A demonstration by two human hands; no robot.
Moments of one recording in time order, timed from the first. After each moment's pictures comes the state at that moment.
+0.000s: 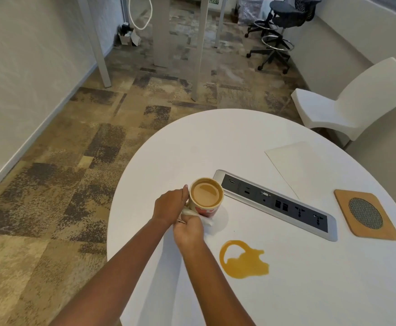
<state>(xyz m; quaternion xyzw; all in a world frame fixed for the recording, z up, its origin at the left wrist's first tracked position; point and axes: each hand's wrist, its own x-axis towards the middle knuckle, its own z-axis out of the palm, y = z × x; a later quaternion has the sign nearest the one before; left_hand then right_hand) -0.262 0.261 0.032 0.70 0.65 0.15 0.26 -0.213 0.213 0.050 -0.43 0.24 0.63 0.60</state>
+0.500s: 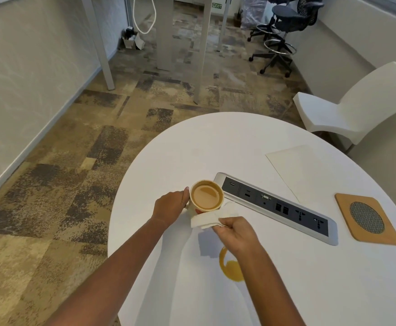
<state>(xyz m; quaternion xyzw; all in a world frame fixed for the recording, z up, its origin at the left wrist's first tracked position) -0.264 0.262 0.034 0.71 0.64 0.14 0.27 -0.120 0.196 0.089 -0.43 0.18 0.67 0.58</state>
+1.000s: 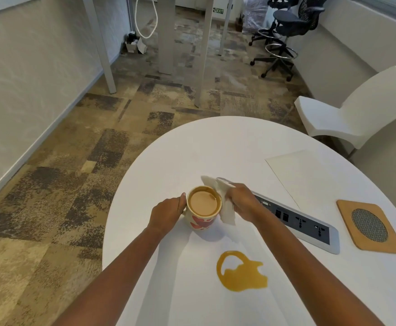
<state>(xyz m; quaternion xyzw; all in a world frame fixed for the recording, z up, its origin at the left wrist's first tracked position) -0.263 0.259 0.033 0.68 0.65 0.18 0.29 -0.080 0.269 0.099 -0.67 -0.41 0.55 0.29</state>
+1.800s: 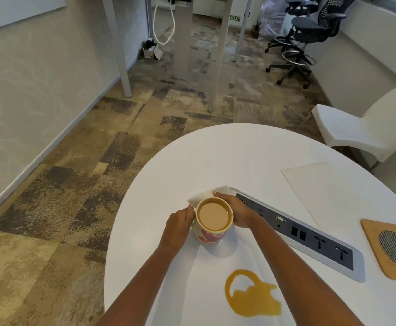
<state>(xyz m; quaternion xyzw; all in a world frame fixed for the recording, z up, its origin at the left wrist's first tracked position) -0.252 0.254 0.020 0.59 0.64 0.32 0.38 -0.089 0.314 0.036 -0.55 -0.37 0.71 0.22</state>
